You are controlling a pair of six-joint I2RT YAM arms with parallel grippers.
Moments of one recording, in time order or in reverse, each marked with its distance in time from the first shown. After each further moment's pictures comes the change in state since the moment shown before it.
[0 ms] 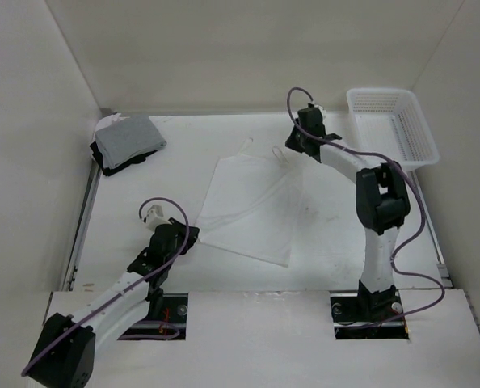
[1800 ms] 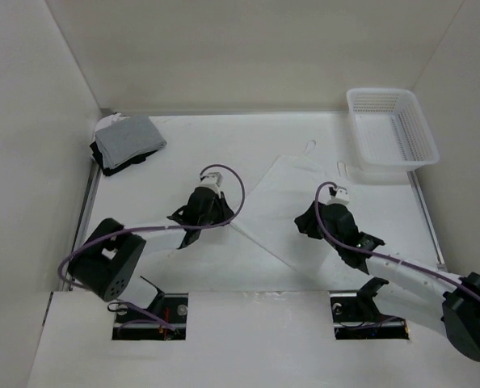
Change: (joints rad) left arm -0.180 0.808 0.476 0.230 0.248 0.516; right arm 0.337 -1.146 -1.239 0.226 0.106 0.163
